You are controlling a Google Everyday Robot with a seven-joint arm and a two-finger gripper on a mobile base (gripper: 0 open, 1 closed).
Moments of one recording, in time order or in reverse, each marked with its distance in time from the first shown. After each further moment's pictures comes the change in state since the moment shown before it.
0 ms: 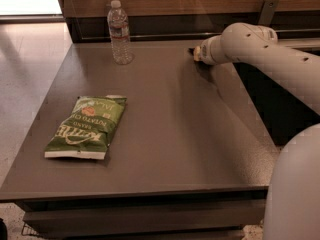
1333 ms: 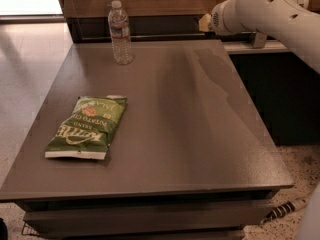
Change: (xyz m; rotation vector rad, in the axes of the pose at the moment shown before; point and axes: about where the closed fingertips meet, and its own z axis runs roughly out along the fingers) arm -0.086 0.001 -0.090 0.072 -0.117 -0.097
